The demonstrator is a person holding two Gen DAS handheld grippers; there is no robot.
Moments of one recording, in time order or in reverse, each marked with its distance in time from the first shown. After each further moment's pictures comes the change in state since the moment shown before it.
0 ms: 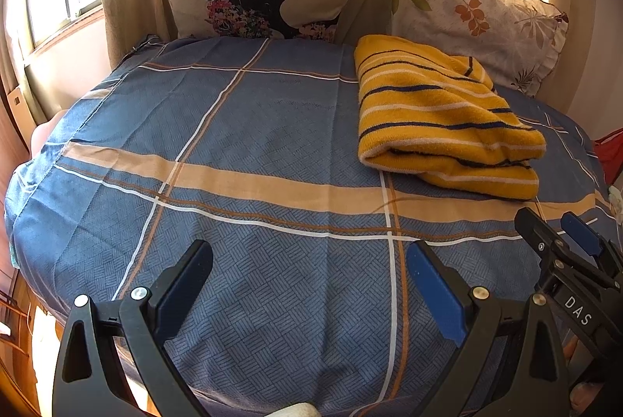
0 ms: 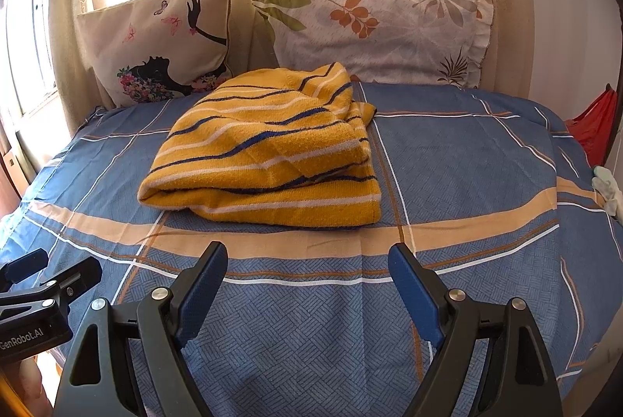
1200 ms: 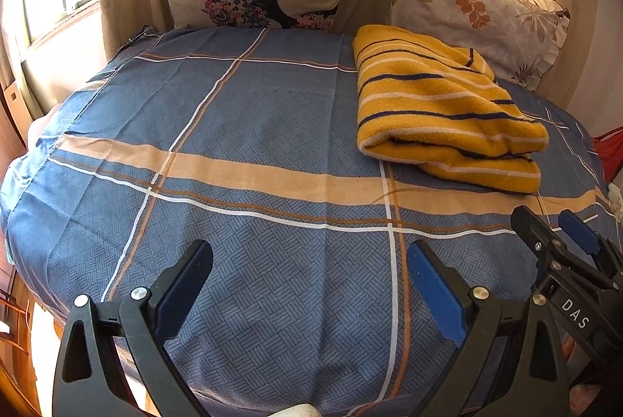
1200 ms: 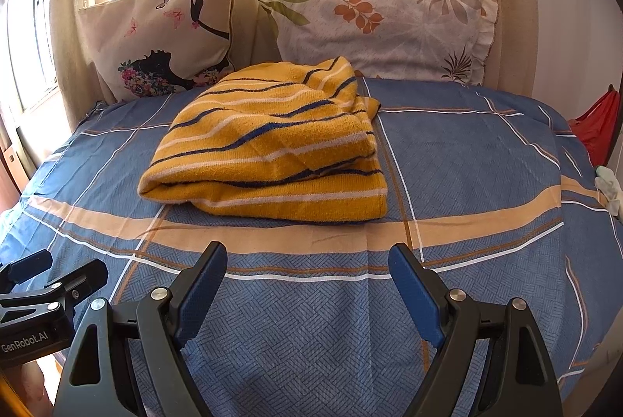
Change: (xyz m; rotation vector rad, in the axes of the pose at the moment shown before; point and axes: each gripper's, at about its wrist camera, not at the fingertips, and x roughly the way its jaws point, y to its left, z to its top) left arm 0.006 -0.001 -0.004 0.000 0.028 -0.012; right arm 0.003 0.003 -0.001 -0.014 0.013 0.008
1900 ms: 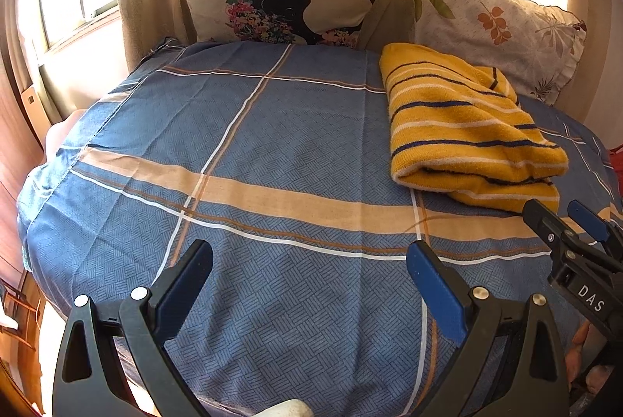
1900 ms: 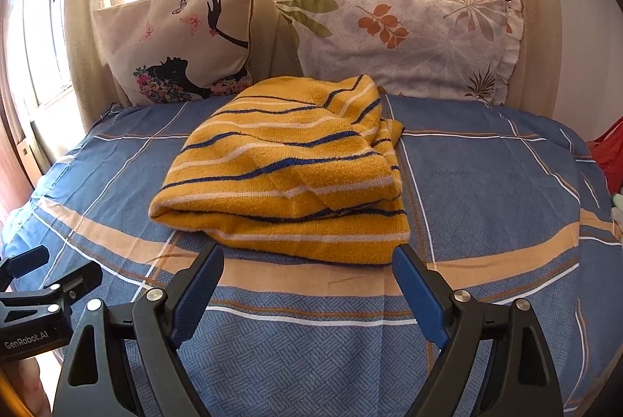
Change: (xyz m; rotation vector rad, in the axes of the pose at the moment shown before) left arm -0.005 0.019 0.016 -0.025 -0.038 0.072; right arm 0.014 0.005 0.024 -0.055 -0.013 0.072
